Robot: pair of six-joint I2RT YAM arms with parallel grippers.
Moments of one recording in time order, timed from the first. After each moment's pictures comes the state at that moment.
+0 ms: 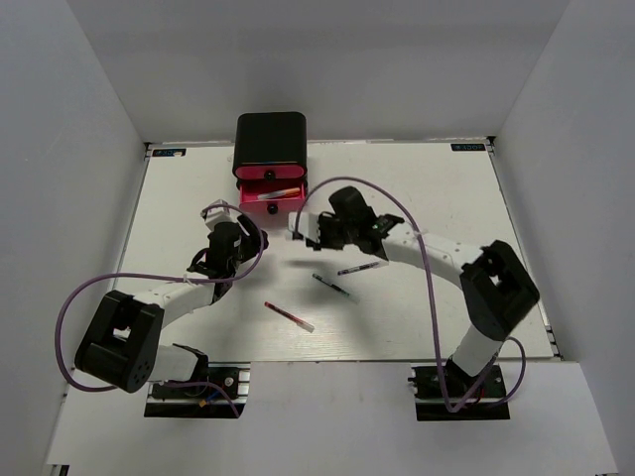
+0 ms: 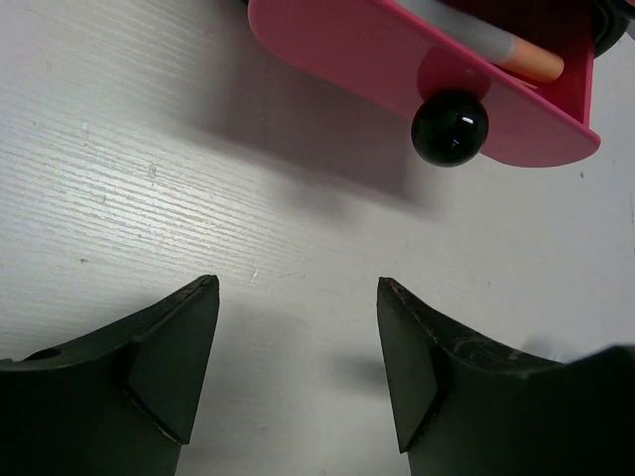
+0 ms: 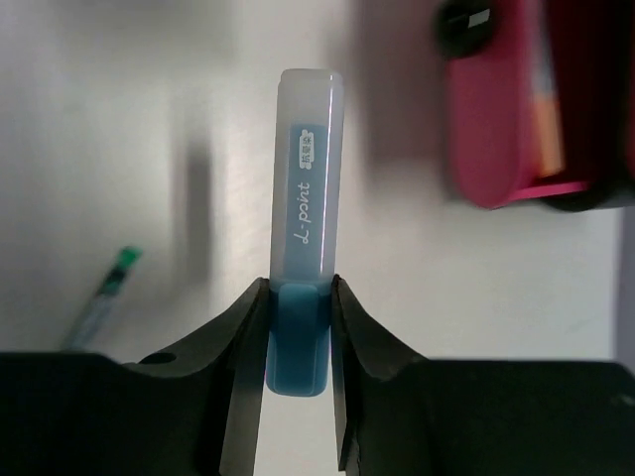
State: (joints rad) left arm -0.38 1.32 0.49 0.34 -0.24 -0.72; right arm 0.80 1.65 1.10 -0.17 -0.30 -0.85
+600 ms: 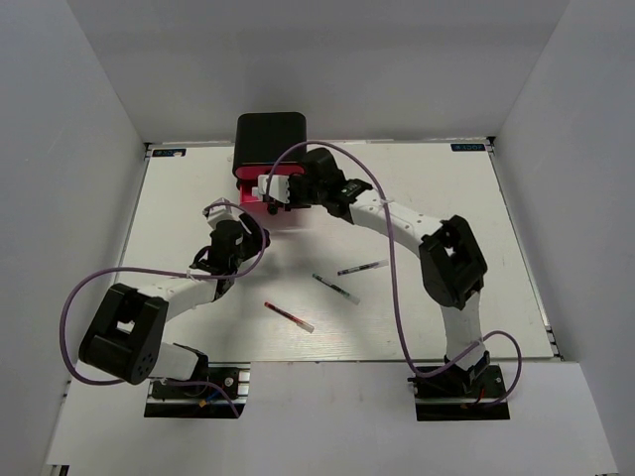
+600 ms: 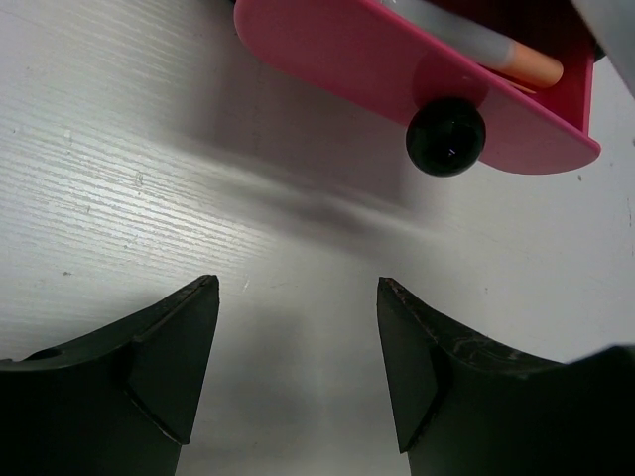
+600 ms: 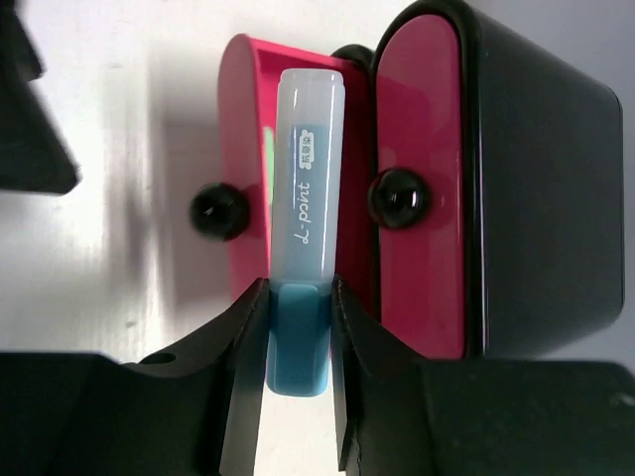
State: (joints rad) left arm -0.38 1.37 0.51 0.37 -0.24 -0.73; right arm 0.76 2.00 1.66 -0.17 -0.33 -0.97
